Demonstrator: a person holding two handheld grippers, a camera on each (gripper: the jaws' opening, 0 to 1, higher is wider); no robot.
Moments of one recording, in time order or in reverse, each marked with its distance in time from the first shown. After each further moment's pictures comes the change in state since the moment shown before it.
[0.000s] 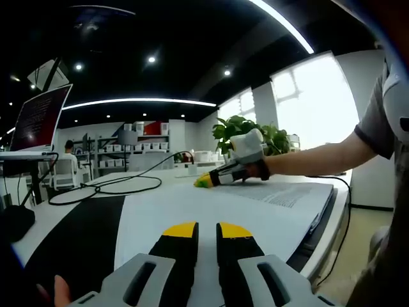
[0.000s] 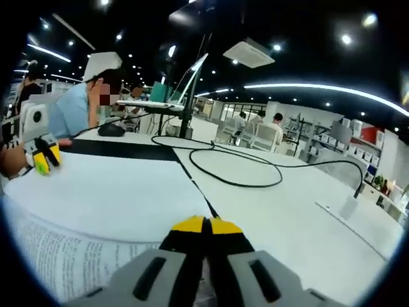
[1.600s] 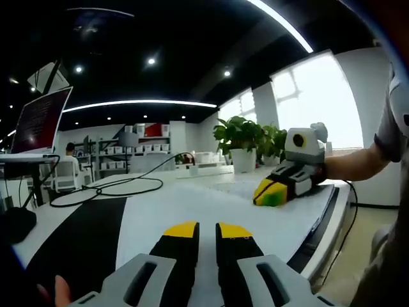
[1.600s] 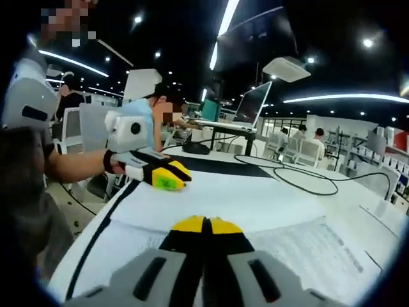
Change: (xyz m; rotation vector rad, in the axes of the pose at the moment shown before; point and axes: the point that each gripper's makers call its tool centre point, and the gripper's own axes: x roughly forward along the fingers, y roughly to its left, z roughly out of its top) left arm -0.001 0.003 0.004 0.013 -0.008 0.005; right arm -0.098 0.181 0.018 -0.061 -0.128 0.317
